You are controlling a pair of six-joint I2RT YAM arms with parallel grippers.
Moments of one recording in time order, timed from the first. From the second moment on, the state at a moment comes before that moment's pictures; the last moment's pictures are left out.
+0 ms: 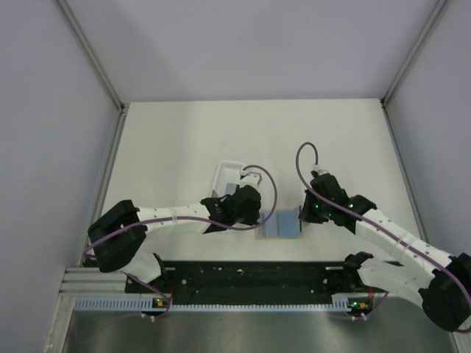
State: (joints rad) left arm -1.06 1.50 0.83 -0.11 -0.22 -0.70; right arm 0.60 1.01 0.61 -0.58 0.03 0.65
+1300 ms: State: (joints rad) left arm -1.06 1.61 0.83 -0.19 -0.20 -0.77; right arm 0.44 1.03 0.43 -0.16 -0.45 0.62
